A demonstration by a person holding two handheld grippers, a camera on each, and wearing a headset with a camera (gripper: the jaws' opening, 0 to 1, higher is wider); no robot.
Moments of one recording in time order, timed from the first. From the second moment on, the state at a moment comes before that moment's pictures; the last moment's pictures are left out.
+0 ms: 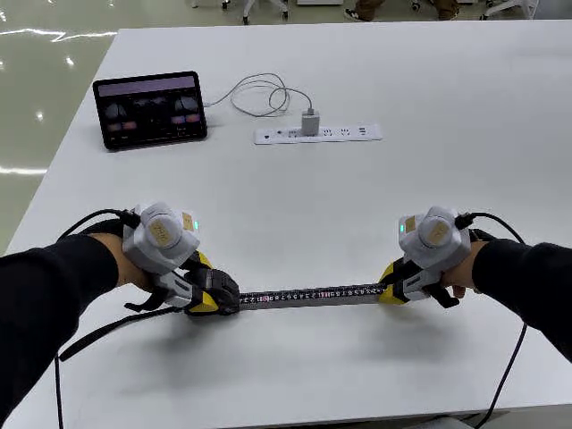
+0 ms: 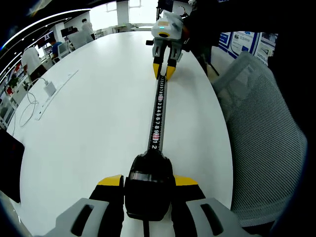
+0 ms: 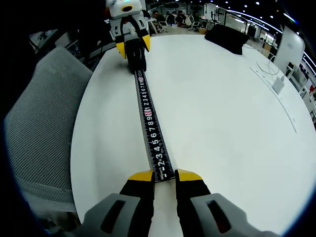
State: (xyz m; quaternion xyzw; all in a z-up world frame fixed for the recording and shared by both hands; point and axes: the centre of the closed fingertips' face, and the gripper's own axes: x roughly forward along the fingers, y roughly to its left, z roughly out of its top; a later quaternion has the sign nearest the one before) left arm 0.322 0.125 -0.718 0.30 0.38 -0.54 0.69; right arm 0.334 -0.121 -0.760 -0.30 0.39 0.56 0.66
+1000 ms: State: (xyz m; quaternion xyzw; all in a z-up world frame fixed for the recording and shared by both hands) left arm 0.339 0.160 -0.715 0.15 0.39 -0.38 0.83; right arm 0.322 -0.129 -0.746 -0.29 0.37 0.51 0.73
